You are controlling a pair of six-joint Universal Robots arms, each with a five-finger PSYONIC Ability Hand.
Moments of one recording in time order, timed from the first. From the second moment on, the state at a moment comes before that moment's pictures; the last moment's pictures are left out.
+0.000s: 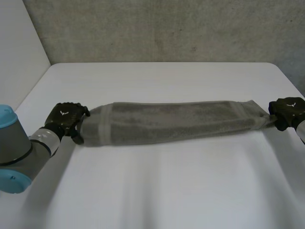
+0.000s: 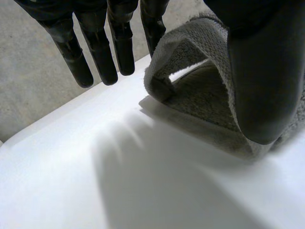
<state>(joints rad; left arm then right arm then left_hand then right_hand) 4.61 -2.11 -1.72 3.58 -1.27 3.47 1.42 -0.94 1.47 -0.22 1.19 2.59 0.46 0.46 0.46 0.46 0.26 1.31 1.29 1.33 1.33 1.15</state>
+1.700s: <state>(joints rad) 4.59 -1.80 -1.75 3.49 -1.26 3.36 2.37 -0.66 0.85 0.01 1.43 2.43 0.31 0.28 0.29 0.29 0.08 0.27 0.25 0.27 0.27 0.06</state>
